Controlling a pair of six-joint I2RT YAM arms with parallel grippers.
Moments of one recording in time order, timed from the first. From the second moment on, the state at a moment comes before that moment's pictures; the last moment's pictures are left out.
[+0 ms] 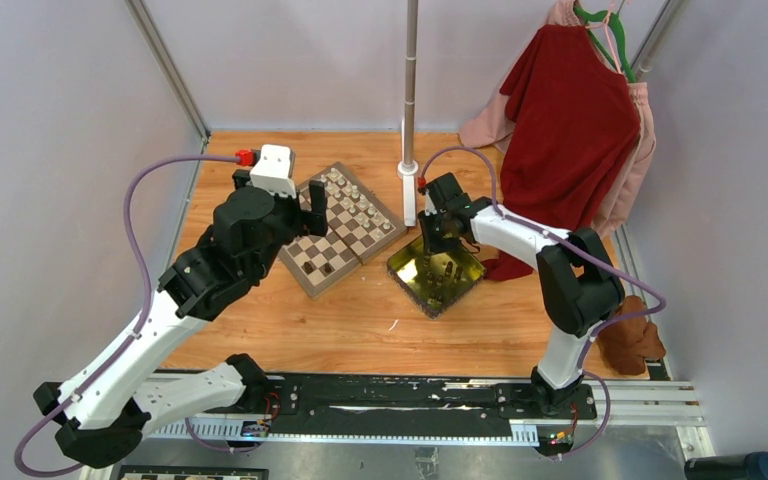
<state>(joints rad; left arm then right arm) -0.77 0.92 1.21 -0.53 -0.58 -0.15 0.55 1.78 1.21 -0.46 -0.09 0.21</state>
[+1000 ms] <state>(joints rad) -0.77 0.83 1.35 -0.66 -0.61 -0.19 0.73 1.73 1.50 -0.53 -0.13 0.23</state>
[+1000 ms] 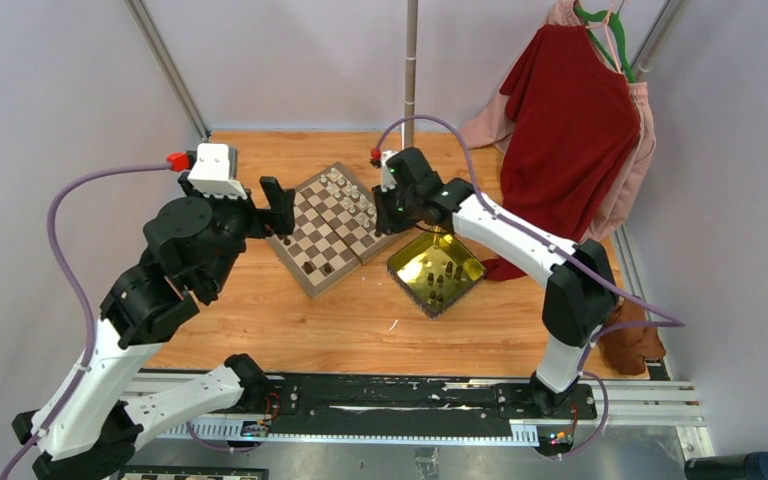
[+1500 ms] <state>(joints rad) -0.77 0.79 1.45 -0.77 -0.62 -0.22 1.00 2.06 1.86 -0.64 -0.04 0.18</state>
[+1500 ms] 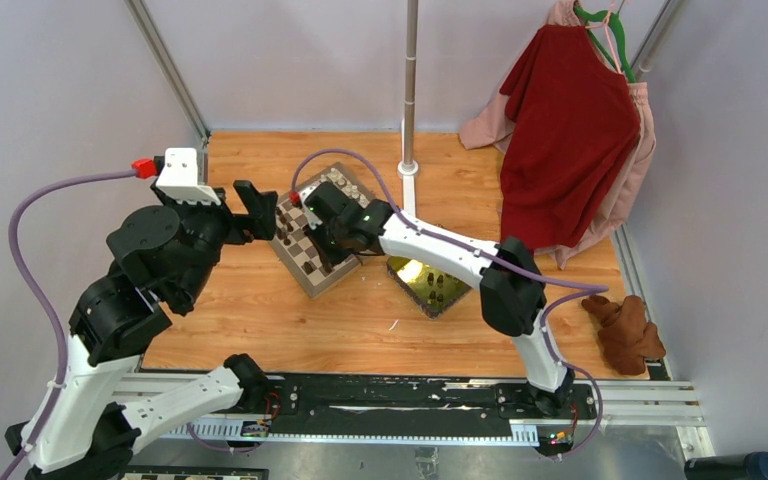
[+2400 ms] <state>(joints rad) -0.77 0.76 1.47 -0.82 -0.60 -0.22 1.10 2.30 2.06 -0.67 0.08 0.09</state>
